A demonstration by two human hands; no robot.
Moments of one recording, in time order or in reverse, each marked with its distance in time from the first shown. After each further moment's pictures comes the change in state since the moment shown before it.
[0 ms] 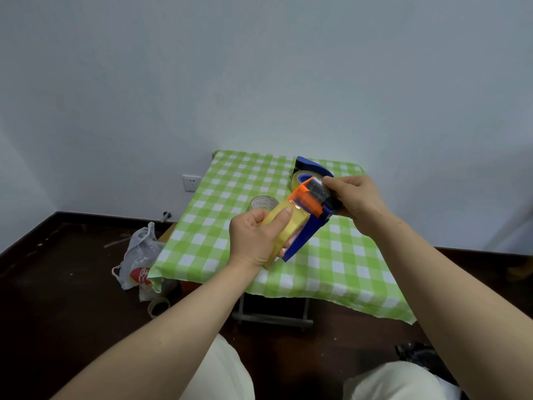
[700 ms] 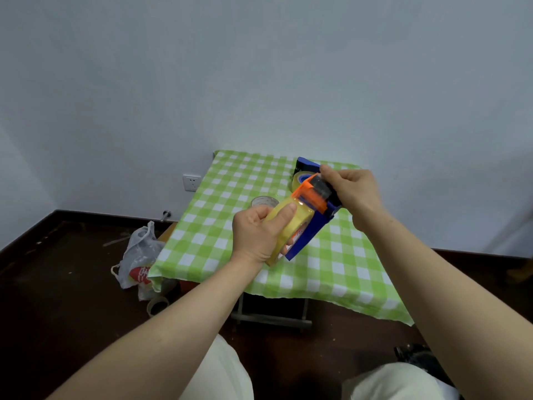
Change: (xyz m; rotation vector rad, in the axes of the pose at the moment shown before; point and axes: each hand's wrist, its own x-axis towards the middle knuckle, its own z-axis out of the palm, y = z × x) left_hand 0.003 0.003 0.002 -0.014 -0.026 0.005; right_hand -0.001 -0.010 0.006 -0.027 0.098 -0.110
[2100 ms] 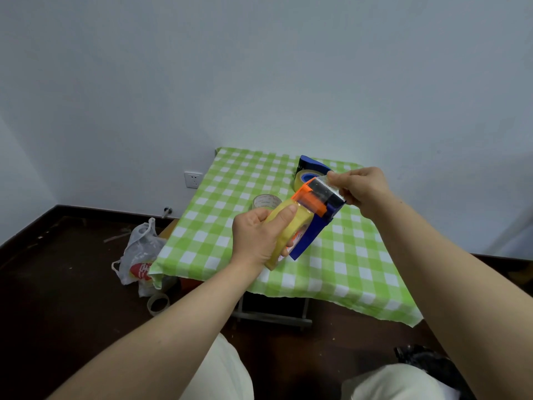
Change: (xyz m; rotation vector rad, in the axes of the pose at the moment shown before) left_hand -0.002 -0.002 -0.005 -0.023 -0.002 -0.040; right_hand 0.040 0.017 -0.009 0.024 -0.032 0.187
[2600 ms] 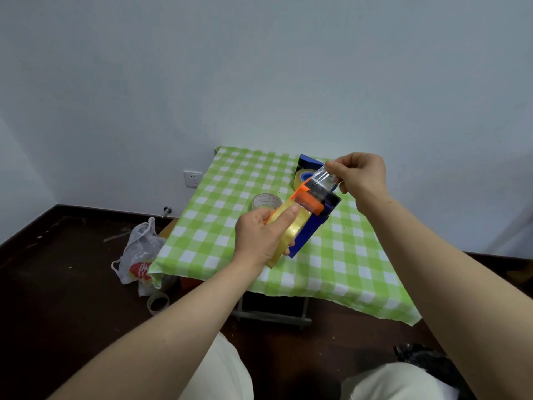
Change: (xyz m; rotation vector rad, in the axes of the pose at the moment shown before) left_hand 0.009 -0.013 -0.002 0.083 -0.051 0.013; right_hand -0.015 -0.014 0.008 -0.057 0.110 -0.295
